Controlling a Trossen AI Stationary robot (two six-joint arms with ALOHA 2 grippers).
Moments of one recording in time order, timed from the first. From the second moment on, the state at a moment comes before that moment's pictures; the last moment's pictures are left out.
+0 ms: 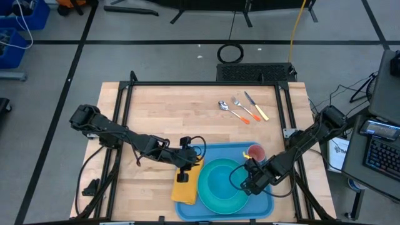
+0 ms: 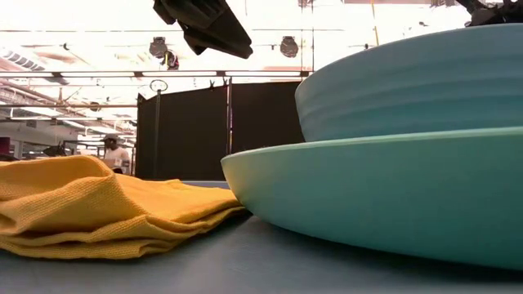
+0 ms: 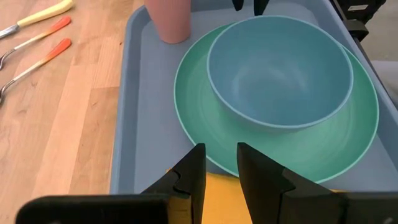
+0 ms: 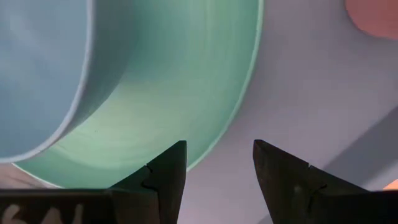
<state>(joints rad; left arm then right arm) -0.35 1.61 1.15 -0.28 -0.22 -0.19 0.69 1.53 0.94 -0.73 0.00 1.64</state>
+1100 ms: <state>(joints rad) -0.35 1.62 1.15 -0.28 -0.22 -0.18 0.69 1.59 0.90 -0.60 -0.03 1.60</state>
